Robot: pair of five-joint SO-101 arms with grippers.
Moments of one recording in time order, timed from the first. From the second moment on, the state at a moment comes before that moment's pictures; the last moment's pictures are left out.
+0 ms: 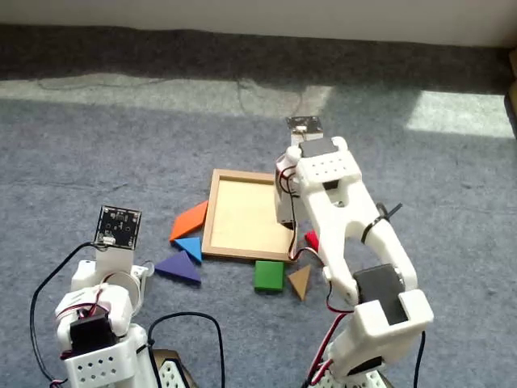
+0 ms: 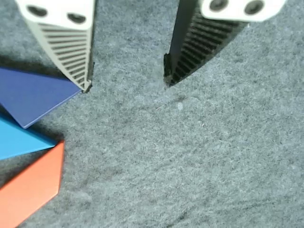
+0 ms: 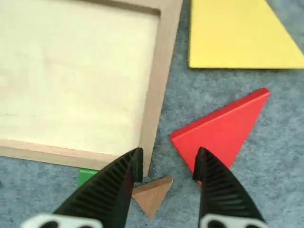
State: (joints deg) left arm -23.1 -102.3 92.3 72.3 -18.1; right arm -22.8 8.7 10.6 78.6 -7.0
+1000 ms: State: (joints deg) left arm -23.1 -102.3 92.3 72.3 -18.1; right arm -16.9 20.5 10.5 75.8 -6.9
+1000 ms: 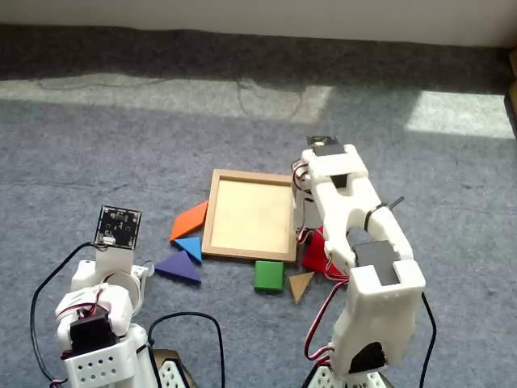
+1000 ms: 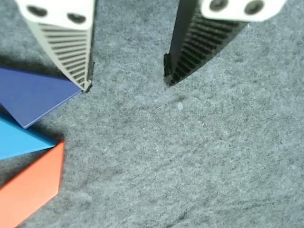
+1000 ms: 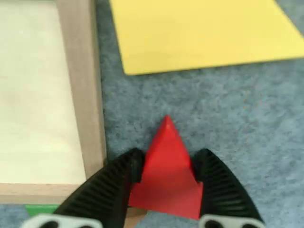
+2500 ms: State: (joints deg) left arm -23.1 -102.3 92.3 72.3 -18.1; right arm -23.5 -6.9 43.7 63.3 -0.9
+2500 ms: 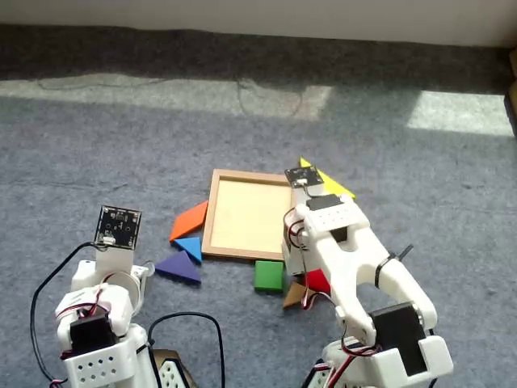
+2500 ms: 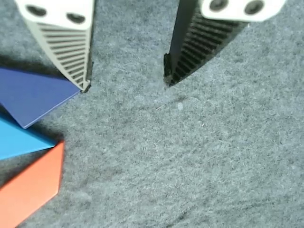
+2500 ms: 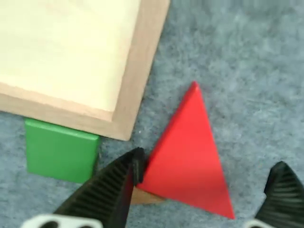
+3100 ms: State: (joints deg) left arm -23.1 -102.3 92.3 72.3 -18.1; right arm -23.5 -6.9 44.5 69.6 9.1
